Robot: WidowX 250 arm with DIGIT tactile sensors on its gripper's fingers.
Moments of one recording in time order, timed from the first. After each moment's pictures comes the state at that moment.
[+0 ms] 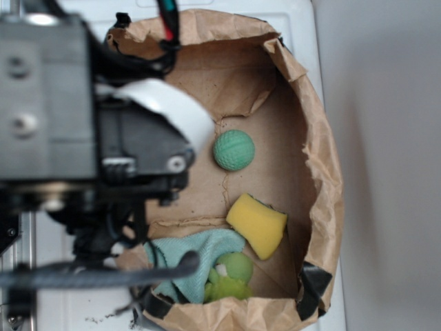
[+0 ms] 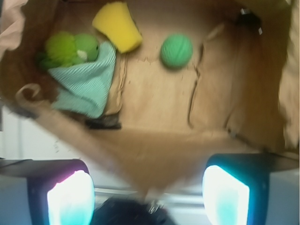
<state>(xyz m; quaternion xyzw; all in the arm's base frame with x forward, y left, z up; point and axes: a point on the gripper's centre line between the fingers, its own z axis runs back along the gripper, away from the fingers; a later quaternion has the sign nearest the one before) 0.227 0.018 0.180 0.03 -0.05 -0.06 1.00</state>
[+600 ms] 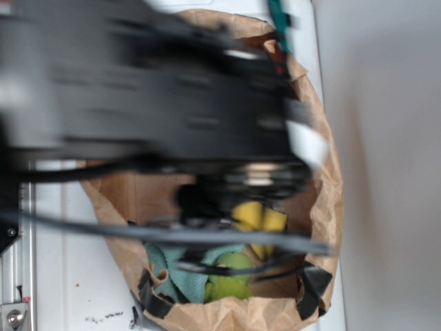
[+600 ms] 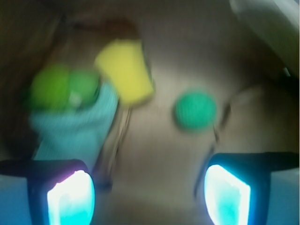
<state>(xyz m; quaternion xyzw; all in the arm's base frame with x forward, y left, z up) 0.298 0.011 0.124 -0.01 -0.06 -0.13 0.99</state>
